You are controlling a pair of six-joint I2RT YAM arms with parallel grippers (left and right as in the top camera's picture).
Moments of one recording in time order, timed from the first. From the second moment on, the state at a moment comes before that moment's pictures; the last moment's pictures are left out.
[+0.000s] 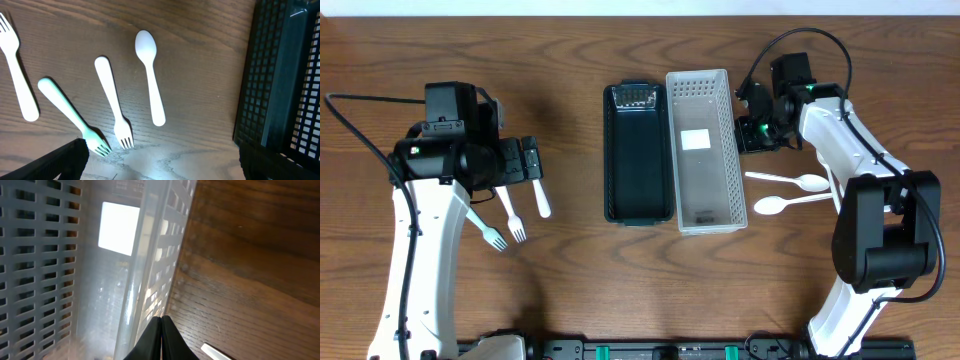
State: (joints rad) left arm 0.07 1.37 1.26 -1.08 0.10 -0.12; right arm 0.11 1.97 1.43 -0.80 -0.39 -0.07
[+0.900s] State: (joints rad) left arm 0.07 1.37 1.26 -1.08 0.10 -0.12; right arm -0.03 1.82 1.67 -1.13 0.09 0.12
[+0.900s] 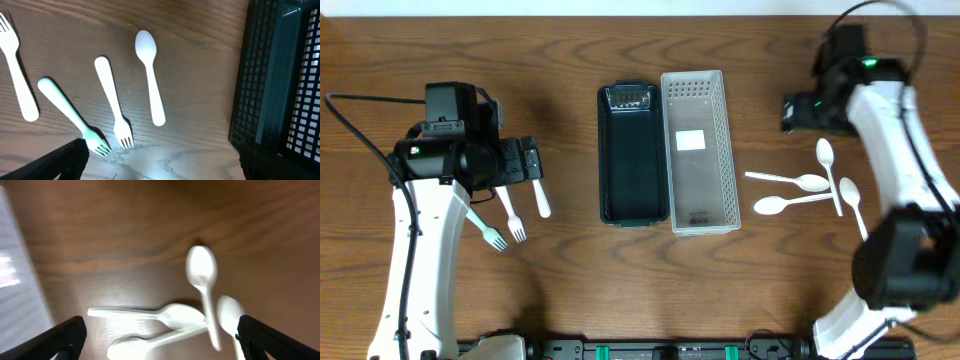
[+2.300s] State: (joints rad) left arm 0.07 1.37 1.26 -1.08 0.10 -0.12; right arm -0.22 2.13 1.50 -1.00 0.04 -0.12
